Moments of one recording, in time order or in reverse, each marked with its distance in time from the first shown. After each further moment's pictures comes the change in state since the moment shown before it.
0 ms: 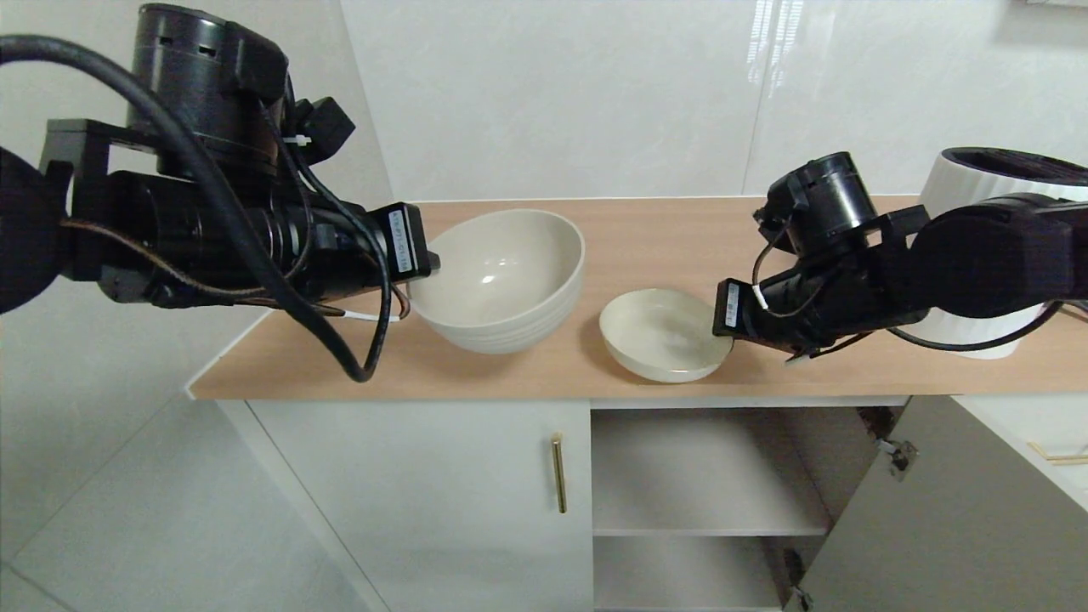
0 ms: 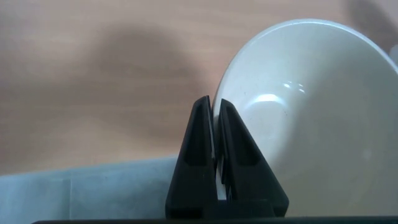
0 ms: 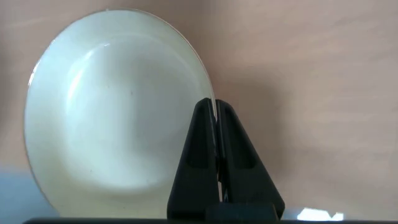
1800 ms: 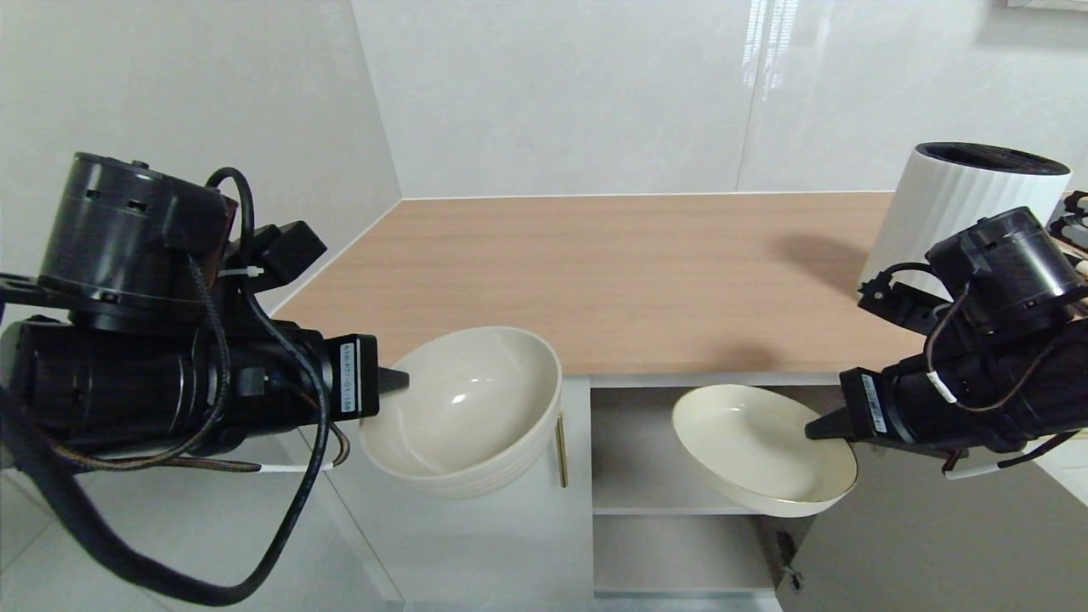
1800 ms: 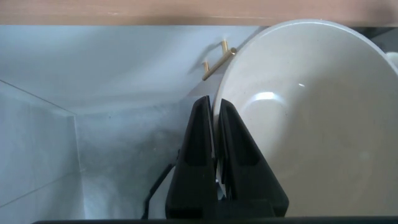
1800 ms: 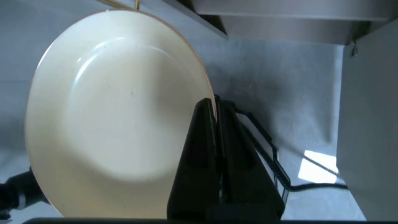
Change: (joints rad) left arm -0.004 -0.181 0.356 -0.004 -0.077 -0.009; right arm -0.103 -0.320 0.427 0.090 0.251 -0.127
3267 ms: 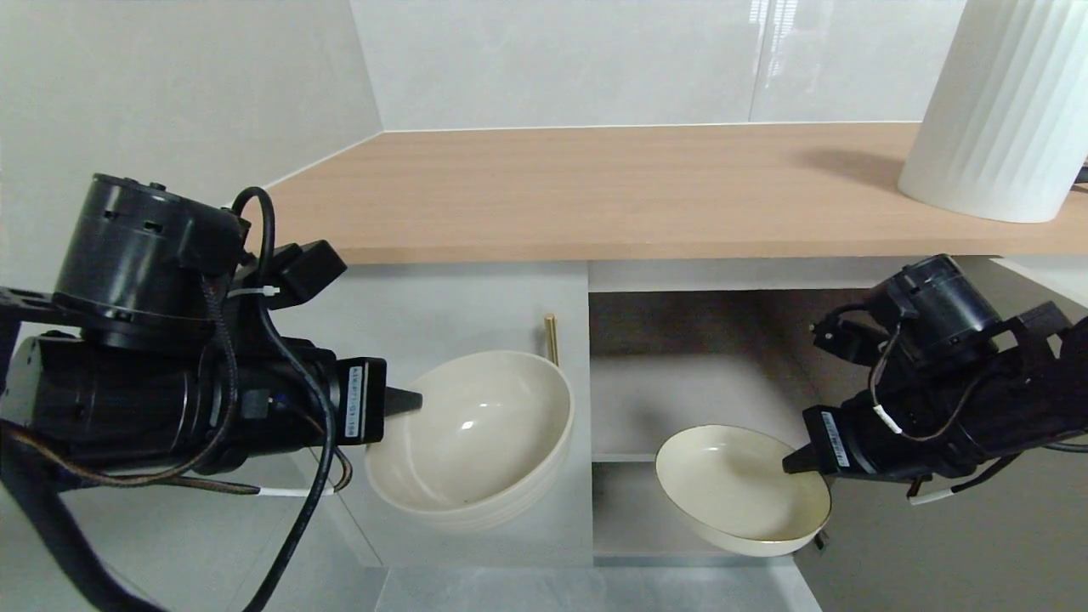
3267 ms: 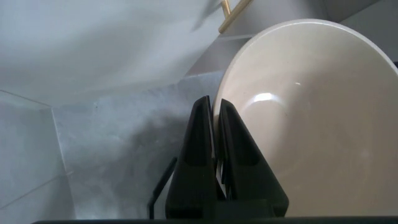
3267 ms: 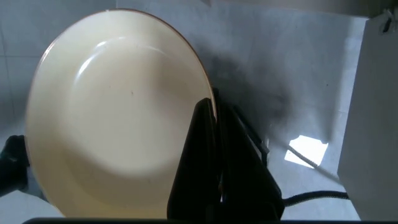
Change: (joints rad) left arm -0.006 0.002 0.028 0.004 -0.074 0.046; right arm 0.032 0.093 0.038 -0.028 0.000 -0.040
